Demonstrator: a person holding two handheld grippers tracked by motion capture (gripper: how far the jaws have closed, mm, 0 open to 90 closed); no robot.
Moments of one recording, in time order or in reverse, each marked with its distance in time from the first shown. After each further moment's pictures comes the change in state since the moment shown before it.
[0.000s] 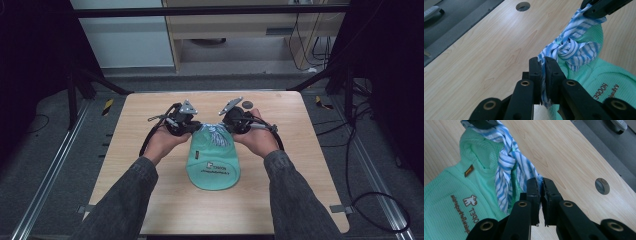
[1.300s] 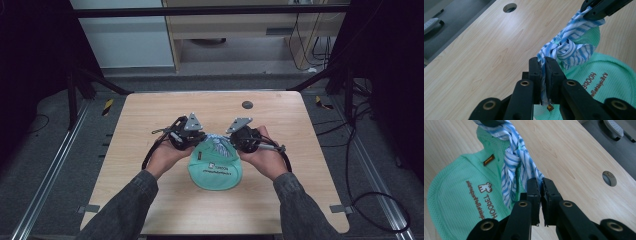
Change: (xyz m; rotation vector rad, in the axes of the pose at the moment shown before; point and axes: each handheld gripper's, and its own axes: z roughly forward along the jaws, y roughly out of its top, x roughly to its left) left arm -0.040 -0.016 -0.003 -0.024 0.001 0.096; right arm 0.030 -0.045 -0.013 -0.066 -0.012 -0.018
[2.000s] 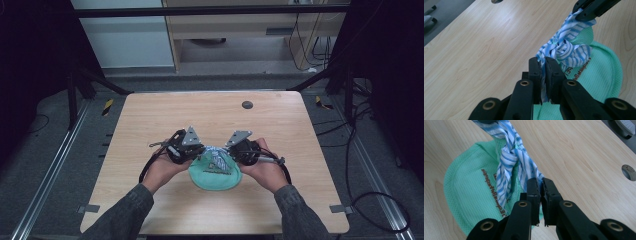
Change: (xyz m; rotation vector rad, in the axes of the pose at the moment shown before) left arm -0.026 -0.025 -0.007 0.001 -0.029 -0.003; right arm 0.024 -0.022 0.004 0.001 0.044 -0.005
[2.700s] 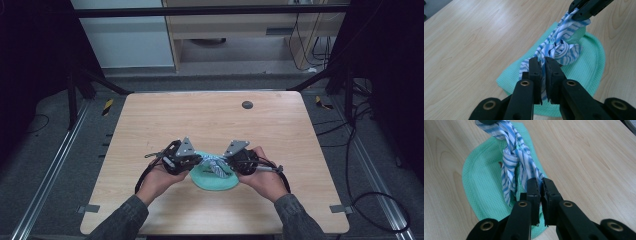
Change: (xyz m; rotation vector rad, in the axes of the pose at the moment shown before) left arm -0.016 -0.026 -0.006 -0.010 -0.043 -0.025; right arm 0.022 -0.011 0.002 0.000 0.040 -0.032
